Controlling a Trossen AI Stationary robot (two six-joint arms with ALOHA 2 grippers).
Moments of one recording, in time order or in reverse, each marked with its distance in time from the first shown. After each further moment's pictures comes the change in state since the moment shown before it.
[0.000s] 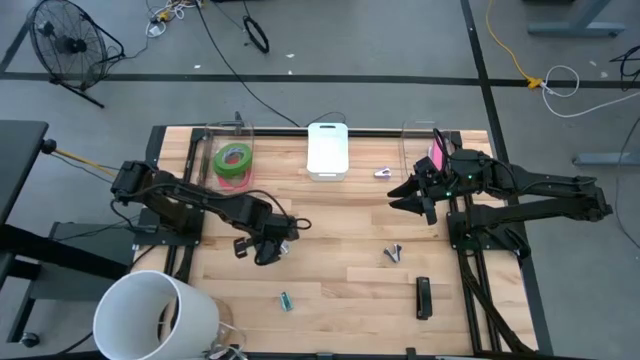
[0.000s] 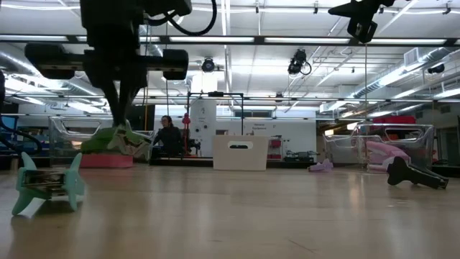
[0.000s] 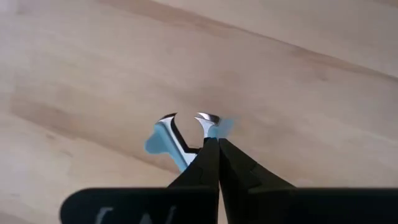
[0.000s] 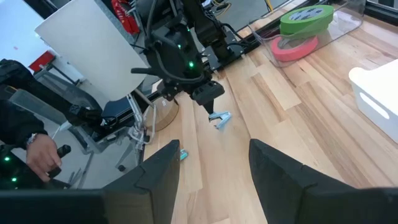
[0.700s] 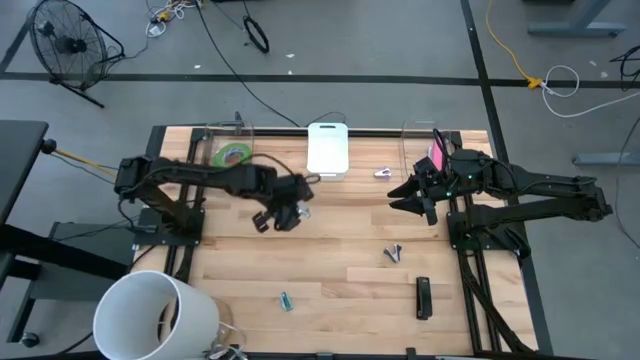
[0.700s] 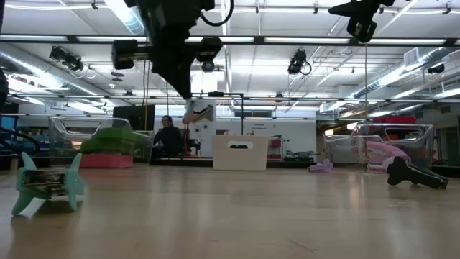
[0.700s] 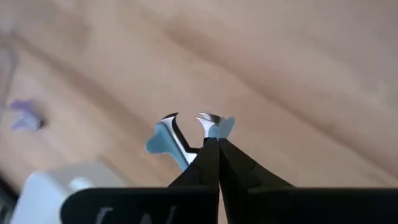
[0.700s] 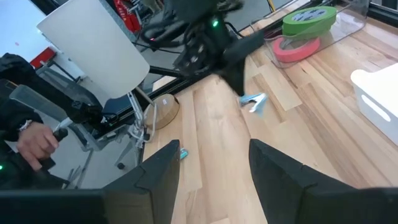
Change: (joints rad) left arm 0.232 0.000 0.184 -0.001 -0.088 0.007; right arm 0.000 0.000 0.000 0.000 -0.008 -0.018
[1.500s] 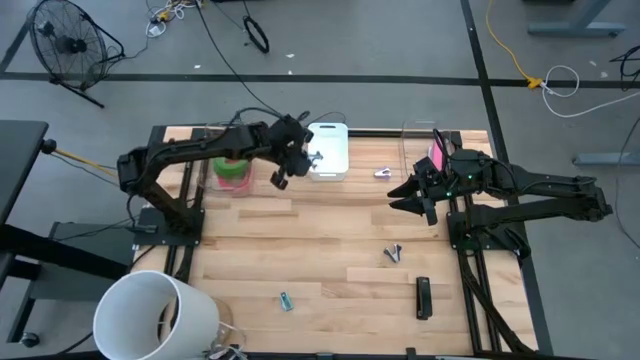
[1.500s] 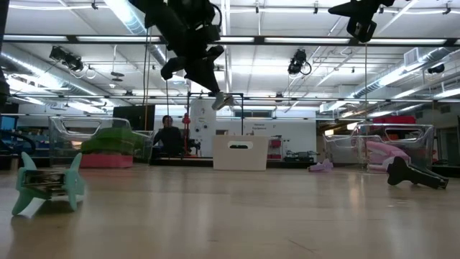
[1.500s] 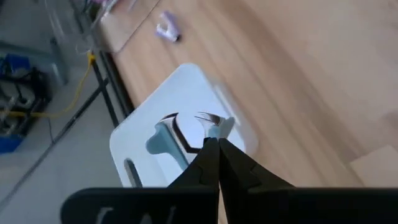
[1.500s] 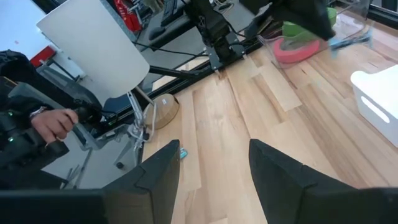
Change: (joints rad) left arm 0.324 0.010 0.070 0.221 -0.006 -0.031; right arm 0.000 0.000 0.000 0.000 0.000 -0.008
